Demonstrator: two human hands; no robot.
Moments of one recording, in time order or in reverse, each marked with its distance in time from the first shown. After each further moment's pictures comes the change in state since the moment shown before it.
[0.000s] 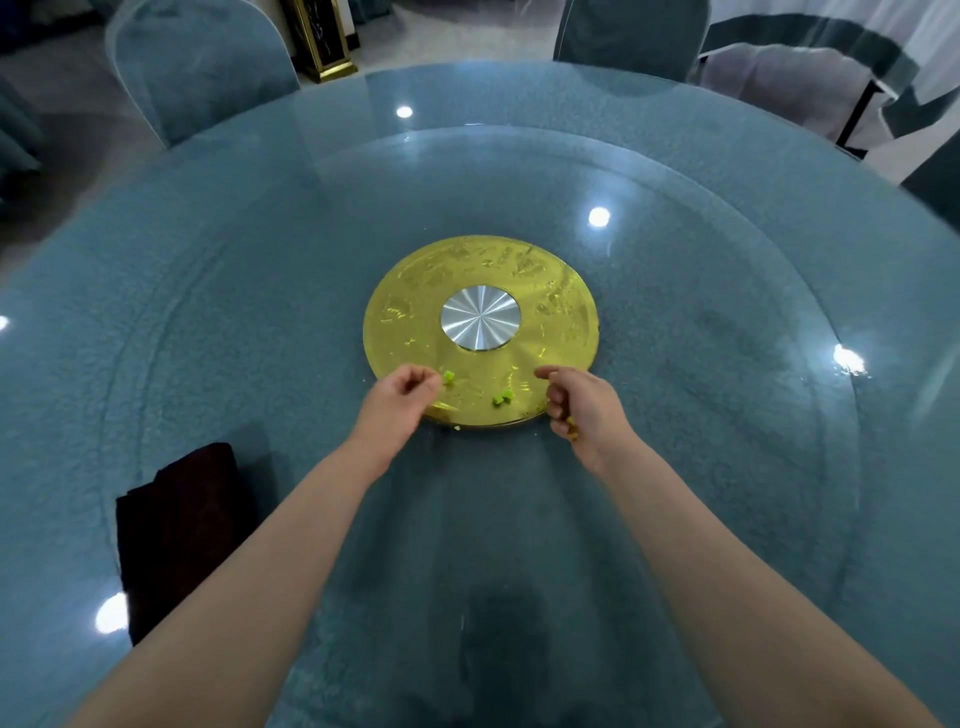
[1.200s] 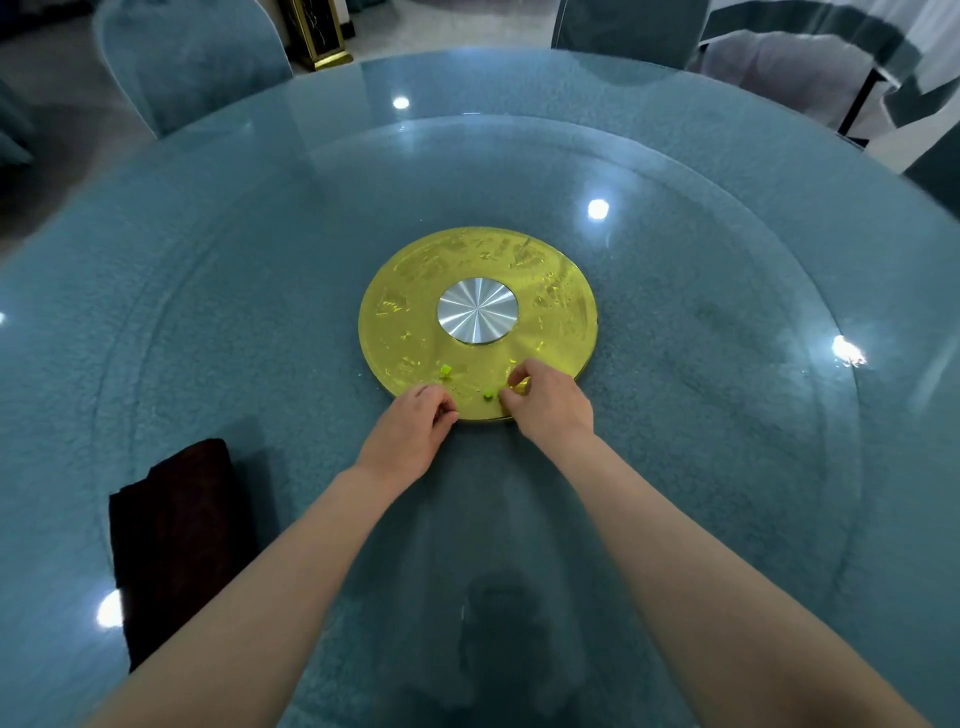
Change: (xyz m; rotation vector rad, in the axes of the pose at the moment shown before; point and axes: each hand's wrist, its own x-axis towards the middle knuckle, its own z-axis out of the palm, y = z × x) left_hand -0.003 -0.033 0.011 0.791 -0.067 0.546; right_hand 0.009 0.015 0.026 -1.142 0.121 -0.359
